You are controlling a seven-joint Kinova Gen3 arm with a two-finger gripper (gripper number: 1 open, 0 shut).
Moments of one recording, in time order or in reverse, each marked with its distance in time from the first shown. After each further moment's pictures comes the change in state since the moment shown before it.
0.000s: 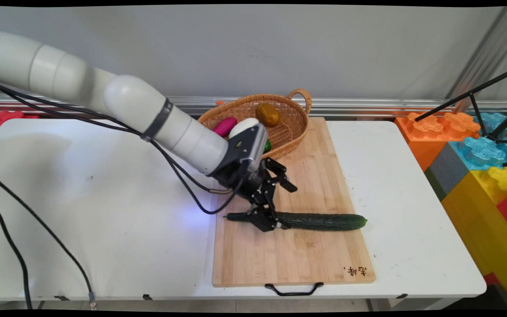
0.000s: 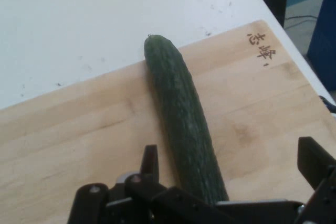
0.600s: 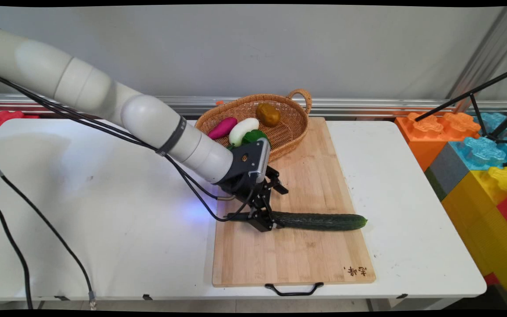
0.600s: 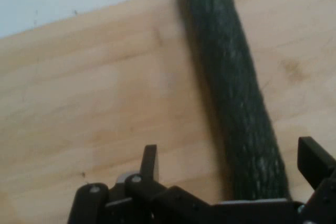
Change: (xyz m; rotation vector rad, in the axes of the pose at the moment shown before) arm -0.030 -0.007 0.029 0.060 -0.114 -0.038
